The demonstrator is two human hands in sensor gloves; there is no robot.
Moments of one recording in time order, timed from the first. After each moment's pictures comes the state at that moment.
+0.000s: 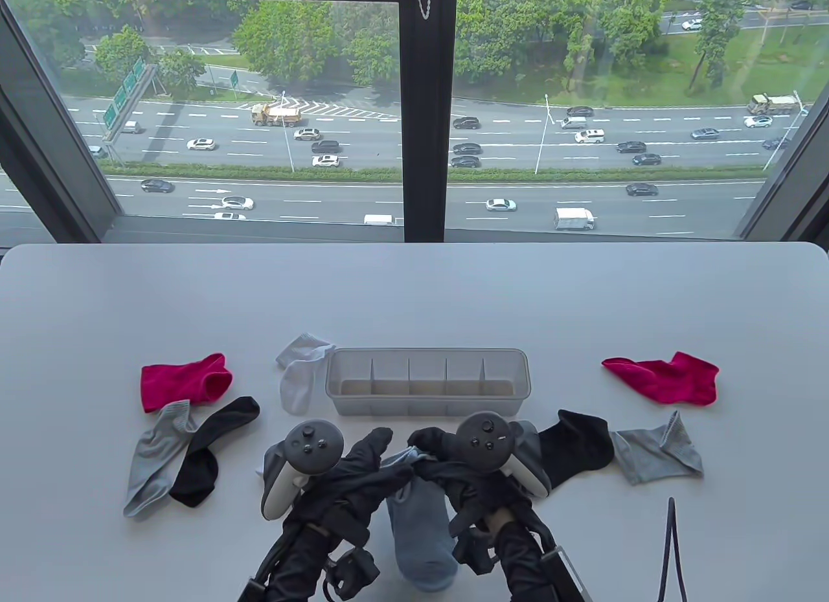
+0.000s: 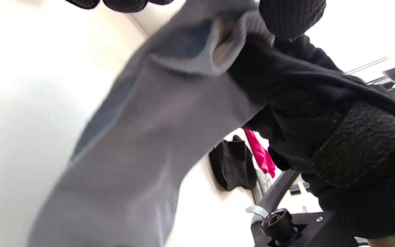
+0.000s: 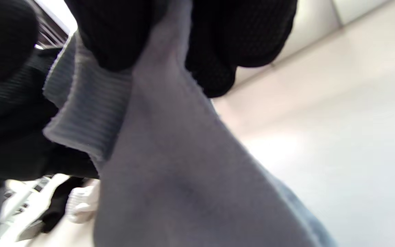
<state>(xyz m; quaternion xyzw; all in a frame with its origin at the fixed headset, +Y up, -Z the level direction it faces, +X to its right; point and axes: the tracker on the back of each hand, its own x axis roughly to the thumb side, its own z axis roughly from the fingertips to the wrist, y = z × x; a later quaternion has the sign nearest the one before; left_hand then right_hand) -0.150 -0.726 -0.284 -0.23 -0.12 0.47 0.84 0.057 -0.712 -0.295 0.19 0.10 0.91 0.35</state>
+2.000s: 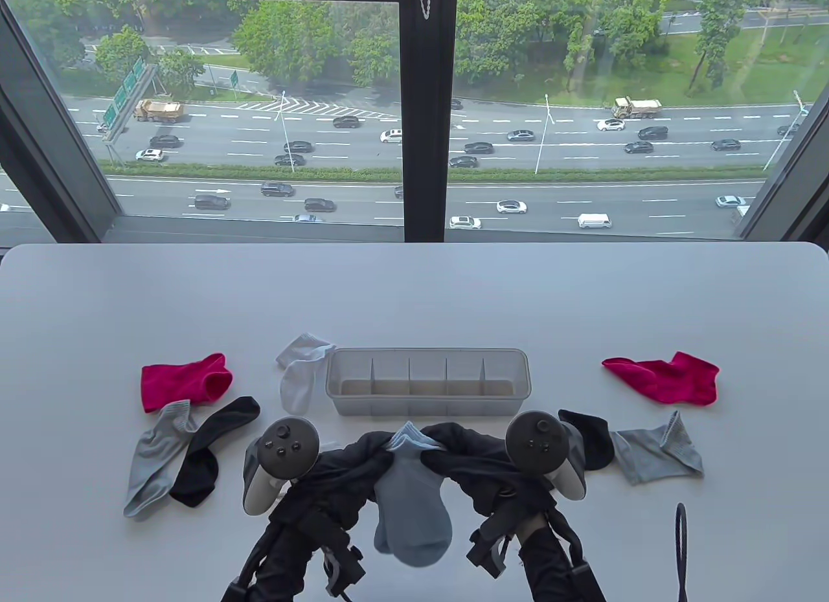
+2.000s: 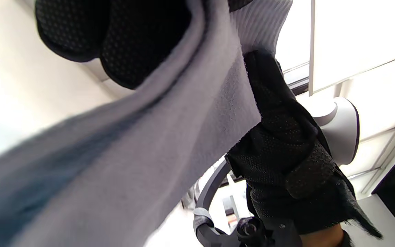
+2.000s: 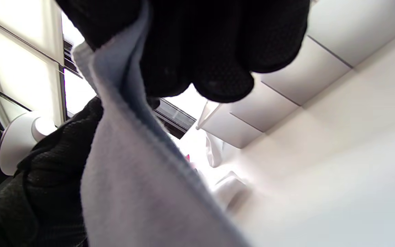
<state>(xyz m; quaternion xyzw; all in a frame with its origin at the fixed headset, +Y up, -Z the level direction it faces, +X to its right) -0.157 -0.704 -0.284 -0.22 -0.22 0.53 0.79 0.090 -0.690 -0.289 0.21 0.11 0.85 0.48</state>
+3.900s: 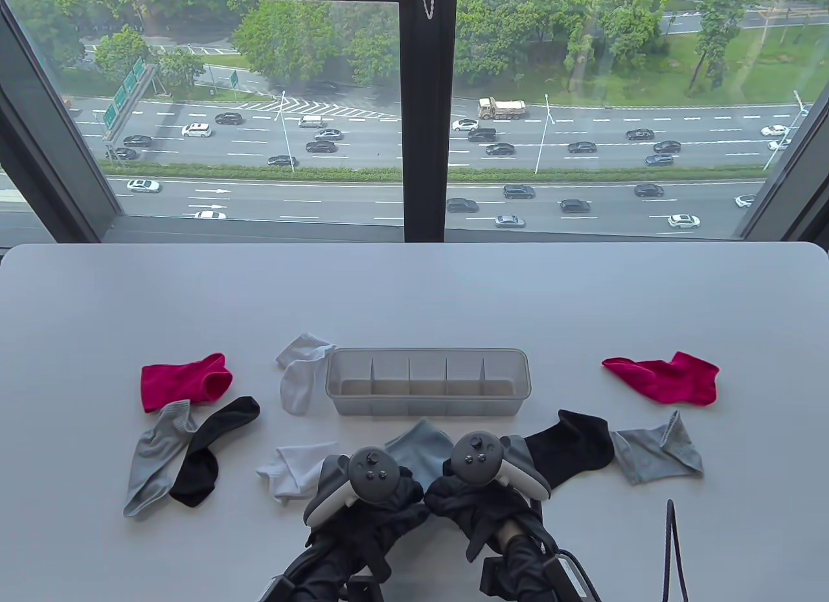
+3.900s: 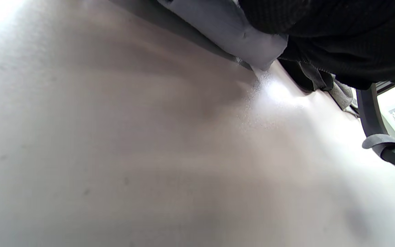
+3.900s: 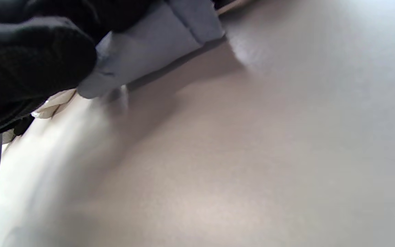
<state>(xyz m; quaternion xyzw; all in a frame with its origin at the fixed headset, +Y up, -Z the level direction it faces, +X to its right) -0.107 -0.775 -0.271 -0.31 -0.17 0.25 0.90 0.071 -0.773 -0.292 0.17 0.31 0.89 0.27</state>
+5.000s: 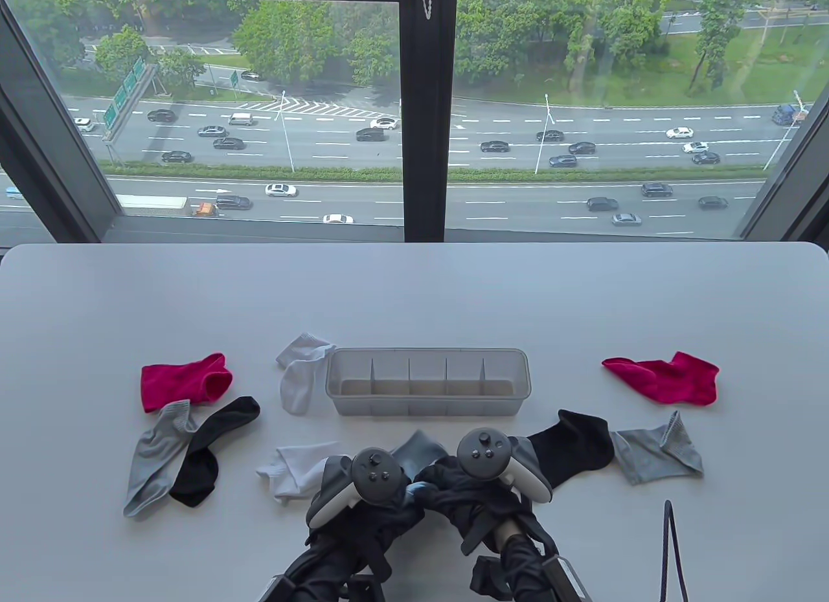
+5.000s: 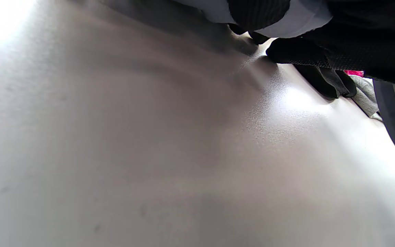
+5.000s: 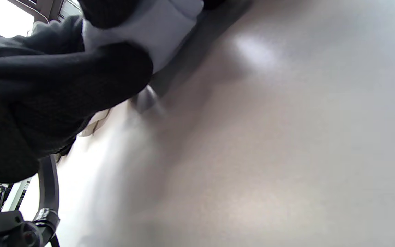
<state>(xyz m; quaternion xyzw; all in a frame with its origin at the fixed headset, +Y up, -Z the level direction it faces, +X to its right) -0.108 -0.774 -0.273 -0.28 -0.15 0.23 0.92 0.068 -0.774 -0.291 0.17 0.32 0.86 0.37</state>
